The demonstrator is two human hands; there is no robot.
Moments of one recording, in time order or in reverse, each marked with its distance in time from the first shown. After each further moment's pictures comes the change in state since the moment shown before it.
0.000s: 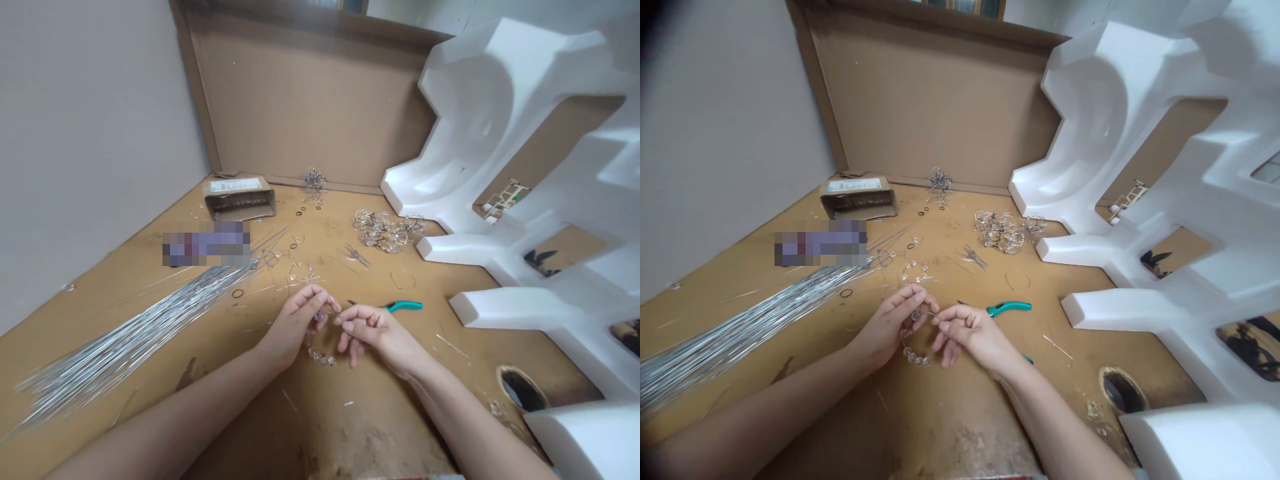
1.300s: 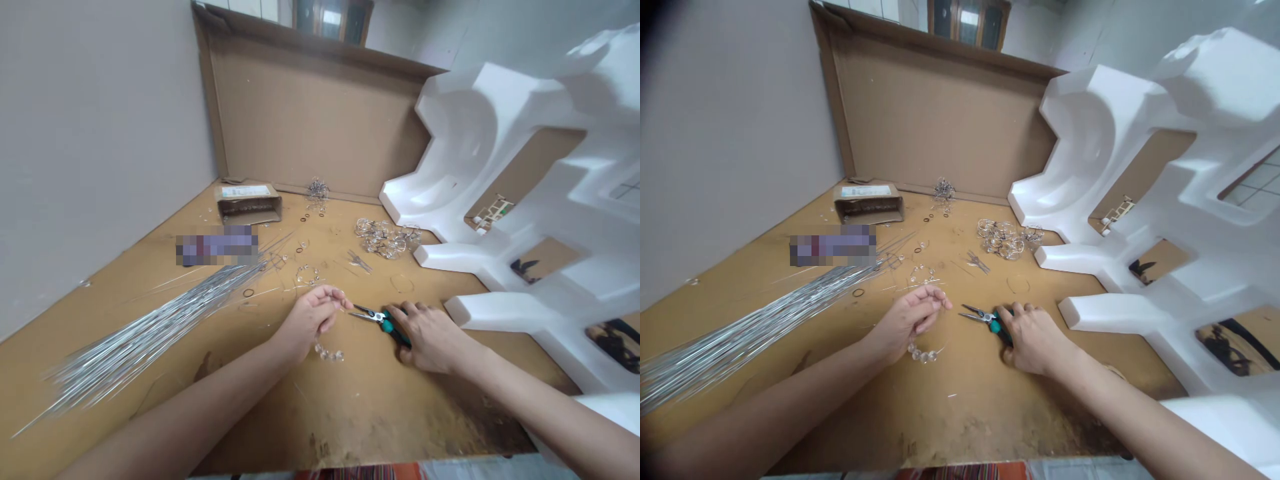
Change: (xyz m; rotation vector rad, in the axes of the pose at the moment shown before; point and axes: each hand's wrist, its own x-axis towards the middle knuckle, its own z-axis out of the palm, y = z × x) left_hand -0.003 0.006 0.003 -0.100 -0.082 0.024; right_hand -0.041 -0.024 -0.048 -1.917 0.115 -0.008
